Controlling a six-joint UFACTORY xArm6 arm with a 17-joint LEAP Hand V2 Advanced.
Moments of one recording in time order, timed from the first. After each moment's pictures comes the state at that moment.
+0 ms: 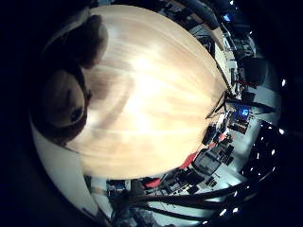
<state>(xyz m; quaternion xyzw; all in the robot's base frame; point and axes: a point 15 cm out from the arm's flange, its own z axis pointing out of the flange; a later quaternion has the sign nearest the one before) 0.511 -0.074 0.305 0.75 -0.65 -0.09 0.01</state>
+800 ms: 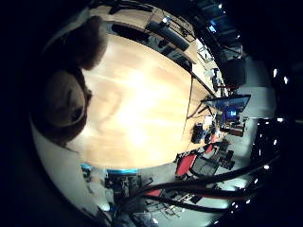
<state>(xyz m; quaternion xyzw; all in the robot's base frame) 0.427 -0.008 0.436 0.80 -0.60 0.00 -0.04</state>
